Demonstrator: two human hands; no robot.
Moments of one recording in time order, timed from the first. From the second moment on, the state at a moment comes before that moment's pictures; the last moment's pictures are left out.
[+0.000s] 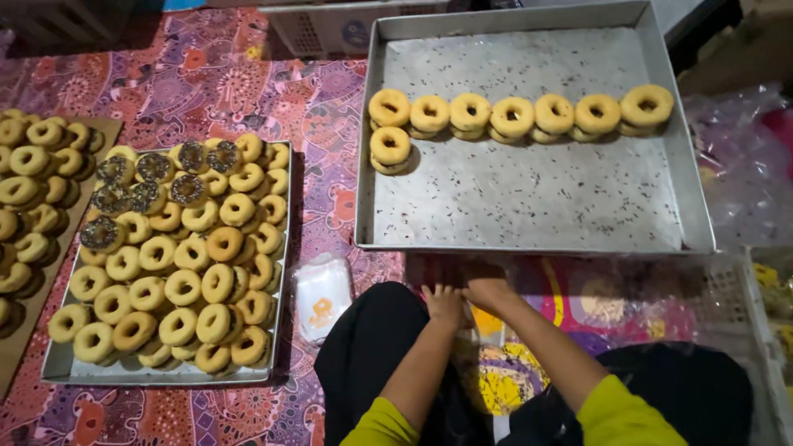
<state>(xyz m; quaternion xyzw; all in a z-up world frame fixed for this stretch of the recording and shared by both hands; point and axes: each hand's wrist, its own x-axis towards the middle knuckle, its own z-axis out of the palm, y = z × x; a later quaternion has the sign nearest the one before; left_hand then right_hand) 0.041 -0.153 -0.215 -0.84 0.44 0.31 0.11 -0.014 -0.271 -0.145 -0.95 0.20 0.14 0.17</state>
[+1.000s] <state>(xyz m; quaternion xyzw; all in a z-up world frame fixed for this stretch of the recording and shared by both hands) 0.107 -0.118 -0.209 -0.30 -0.17 0.44 -0.83 0.148 -0.277 0.058 -0.95 0.07 -0.21 0.22</state>
